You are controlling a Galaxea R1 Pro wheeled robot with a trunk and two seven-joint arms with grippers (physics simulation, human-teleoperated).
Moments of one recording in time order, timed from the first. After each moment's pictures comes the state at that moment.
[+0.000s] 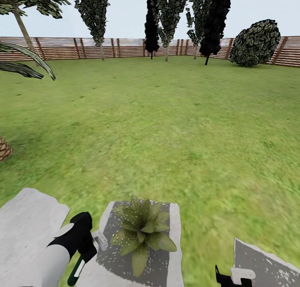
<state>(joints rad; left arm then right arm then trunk) -0.66 0.04 0.03 -0.58 -1.24 0.74 -1.08 -0.39 -0.11 -0.13 -0.07 0.11 -0.63 -0.14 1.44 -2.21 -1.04</state>
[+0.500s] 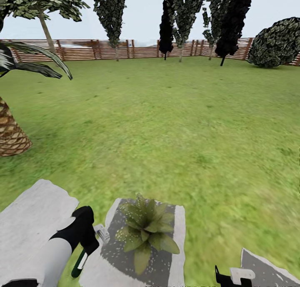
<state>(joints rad) -0.70 0.04 0.02 -0.58 -1.25 0.74 -1.11 -0.39 -0.11 -0.13 -0.07 0.11 -0.63 -0.14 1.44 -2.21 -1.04</state>
